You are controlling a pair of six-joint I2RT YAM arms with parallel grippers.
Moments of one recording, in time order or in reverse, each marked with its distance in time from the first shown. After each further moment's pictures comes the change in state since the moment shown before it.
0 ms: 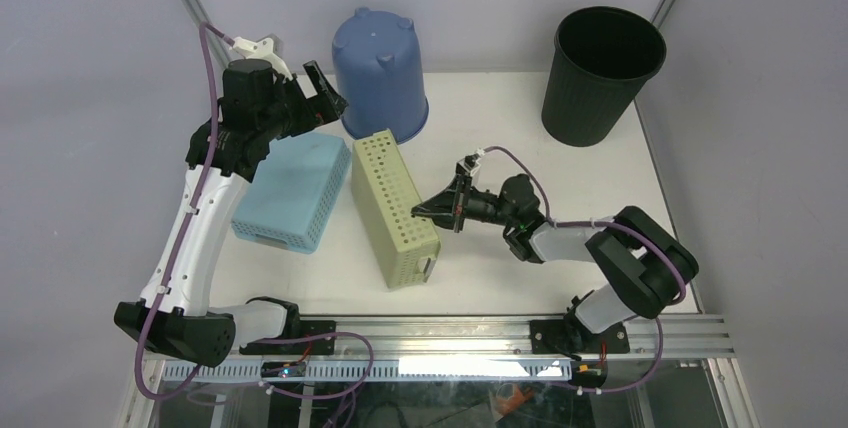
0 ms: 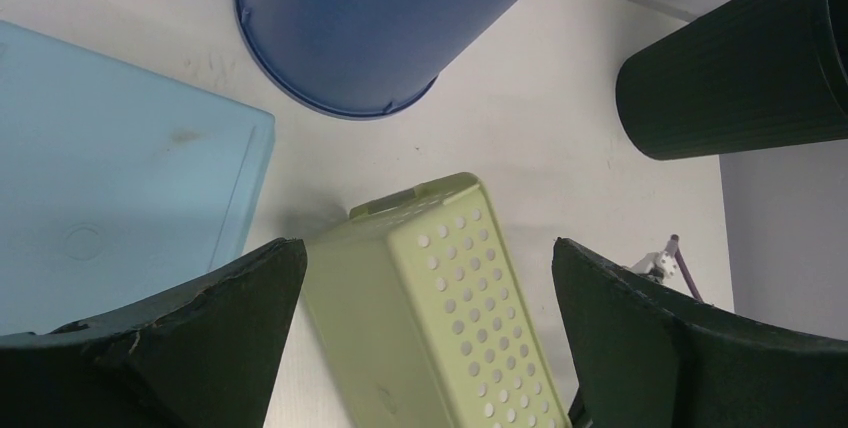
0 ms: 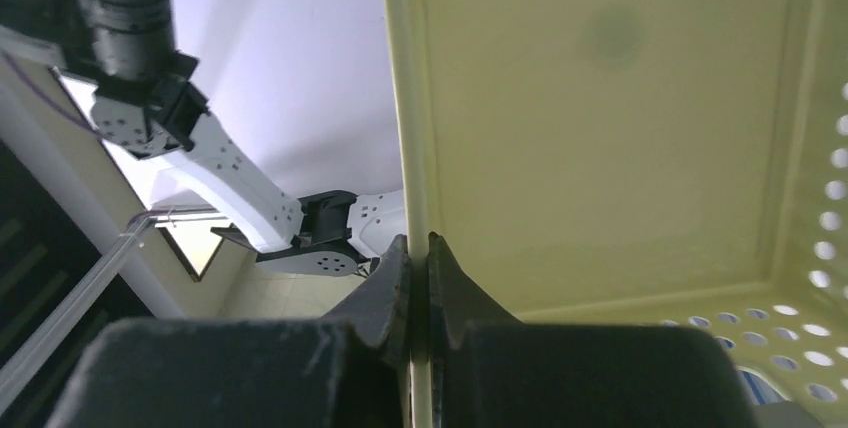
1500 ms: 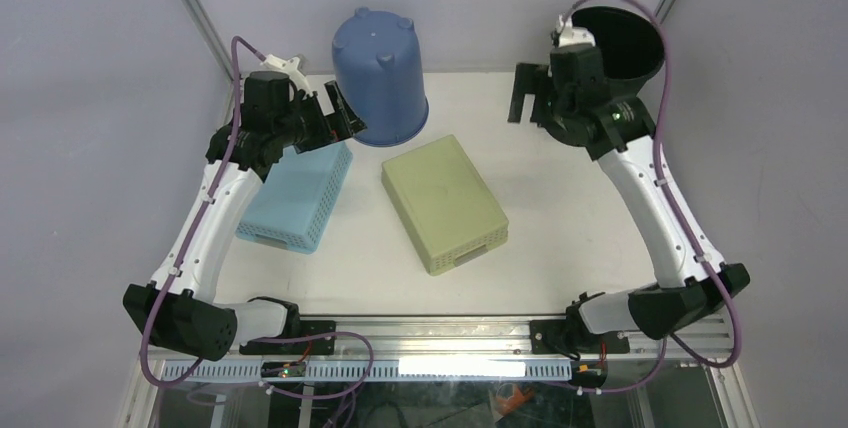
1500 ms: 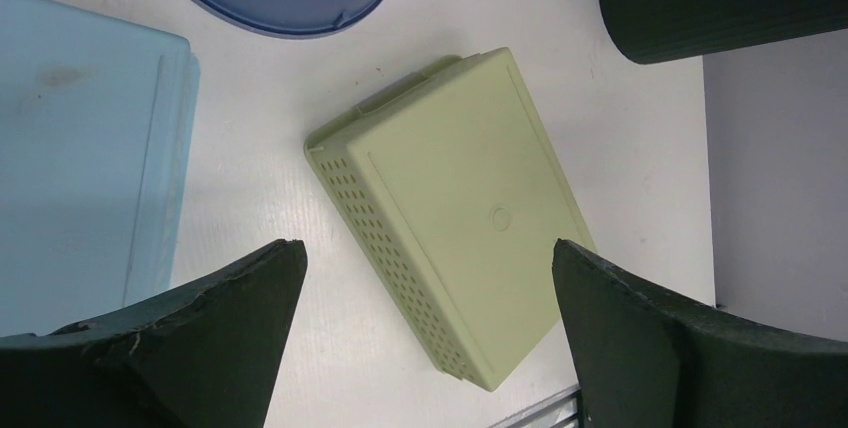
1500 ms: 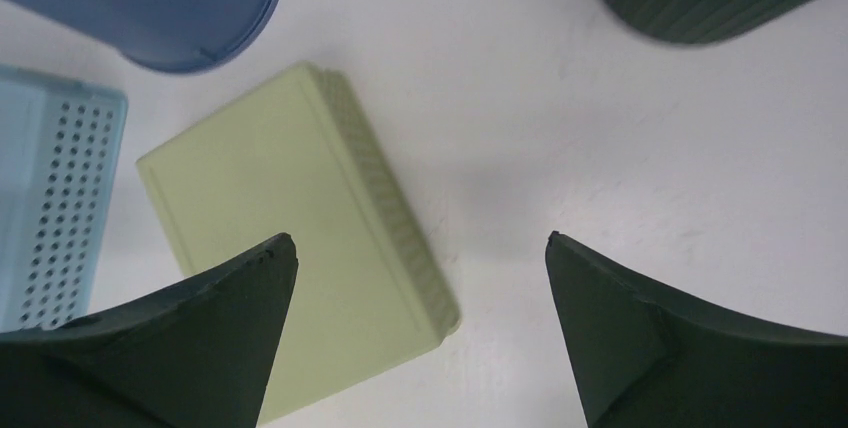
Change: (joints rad) left arm 0.000 0.028 -0.128 0.044 0.185 0.010; right arm -0.296 -0.171 1.067 -1.929 0.925 -1.324
